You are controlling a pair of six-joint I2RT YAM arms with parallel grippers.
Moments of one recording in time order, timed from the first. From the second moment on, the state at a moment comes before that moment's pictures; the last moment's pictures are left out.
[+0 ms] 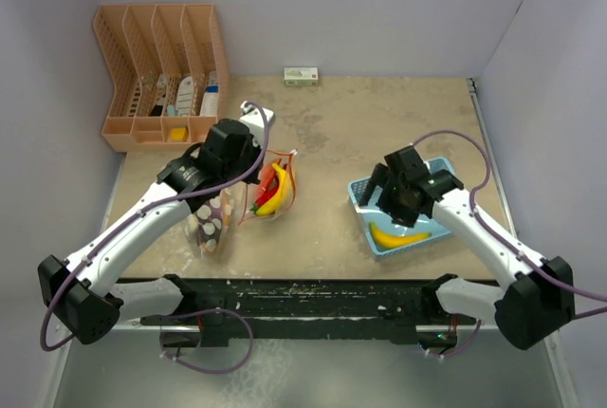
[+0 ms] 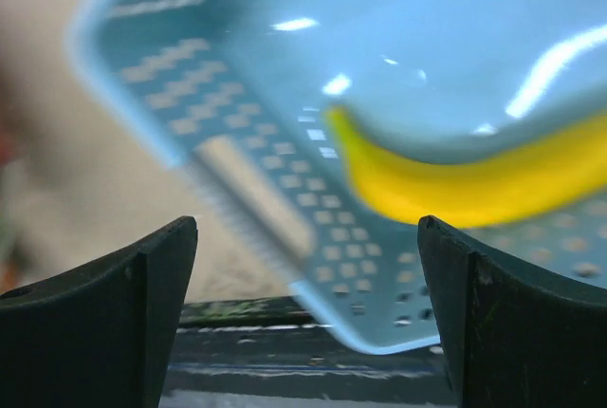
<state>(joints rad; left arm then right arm) -0.64 1.20 1.16 -0.59 -0.14 -0.15 0.49 1.15 0.93 -0.79 0.07 0.88</state>
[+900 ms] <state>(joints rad) -0.64 1.13 1.13 -0.59 -0.15 -0.15 0.24 1.48 0.80 -0.82 0.07 0.81</state>
